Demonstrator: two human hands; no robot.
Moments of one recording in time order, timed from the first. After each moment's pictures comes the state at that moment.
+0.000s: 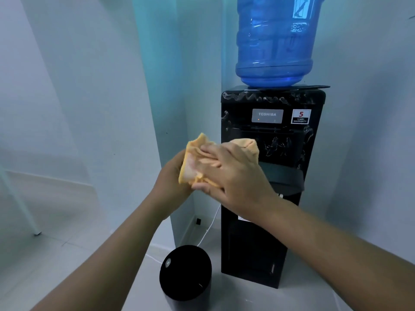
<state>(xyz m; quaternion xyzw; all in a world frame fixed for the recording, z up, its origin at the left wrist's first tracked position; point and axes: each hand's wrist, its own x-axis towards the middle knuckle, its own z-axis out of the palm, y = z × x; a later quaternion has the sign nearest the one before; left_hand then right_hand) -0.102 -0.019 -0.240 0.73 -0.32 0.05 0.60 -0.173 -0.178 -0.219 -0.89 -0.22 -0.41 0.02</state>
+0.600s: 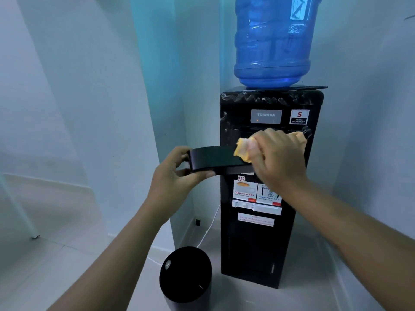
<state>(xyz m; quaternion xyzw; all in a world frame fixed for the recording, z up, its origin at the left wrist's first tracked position) -0.113 -0.019 -0.234 0.71 -0.30 0.10 0.63 -0.161 -0.245 -0.209 -0.88 -0.02 -0.48 0.06</state>
